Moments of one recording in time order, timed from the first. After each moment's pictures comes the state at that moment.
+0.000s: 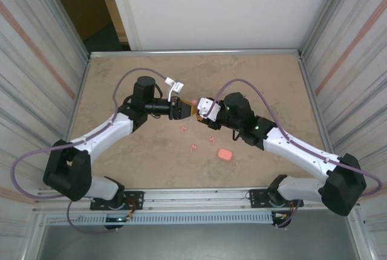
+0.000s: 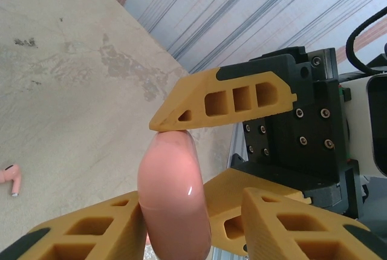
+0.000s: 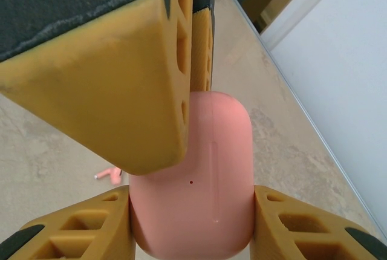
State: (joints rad) left arm -0.49 1.40 0.92 0.07 0.96 -0.39; right arm 0.78 1.19 0.85 -0.09 -0.07 -0.56
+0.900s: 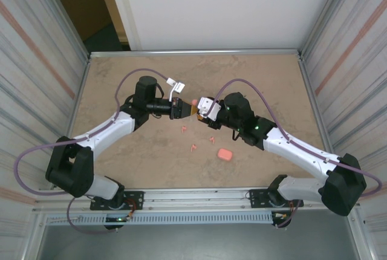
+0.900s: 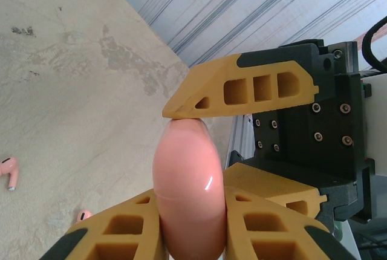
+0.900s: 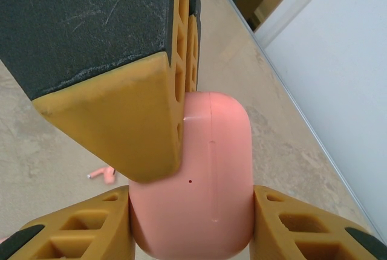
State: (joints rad) left arm -0.49 1.43 0.93 0.07 0.97 -0.40; right arm 0.78 1.19 0.85 -0.08 -0.05 -0.56
